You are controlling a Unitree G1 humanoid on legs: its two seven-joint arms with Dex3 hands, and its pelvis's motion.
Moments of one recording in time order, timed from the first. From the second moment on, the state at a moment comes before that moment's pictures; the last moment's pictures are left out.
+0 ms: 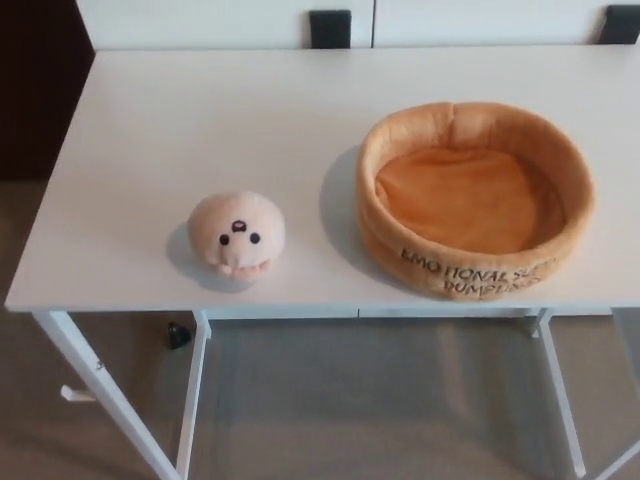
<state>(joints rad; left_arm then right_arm) 0.19 0.55 -0.03 1.30 0.23 -0.36 -0.08 0.03 -0.46 0.03 1.33 -0.19 -0.13 0.15</state>
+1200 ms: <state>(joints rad) 0.18 0.55 -0.01 1.30 0.22 -0.37 -0.08 0.01 -0.45 0.04 1.33 -0.20 -0.13 0.15</state>
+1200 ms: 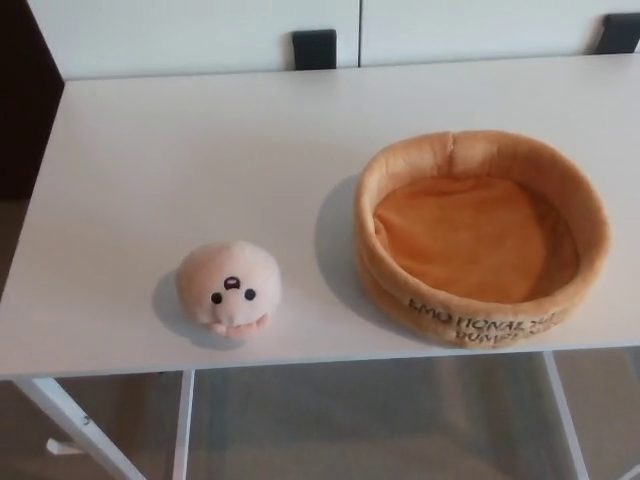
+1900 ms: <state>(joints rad) 0.19 0.55 -0.01 1.27 0.22 -0.42 -0.06 0.00 -0.45 0.05 1.33 -0.20 -0.13 0.15</state>
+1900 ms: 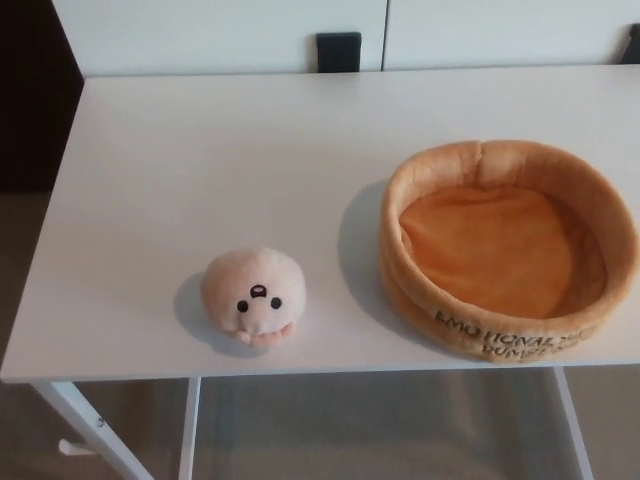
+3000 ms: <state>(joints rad) 0.52 0.66 0.51 0.21 0.05 -0.51 -0.07 0.01 -0.44 0.04 1.33 -0.20 -0.13 0.15</state>
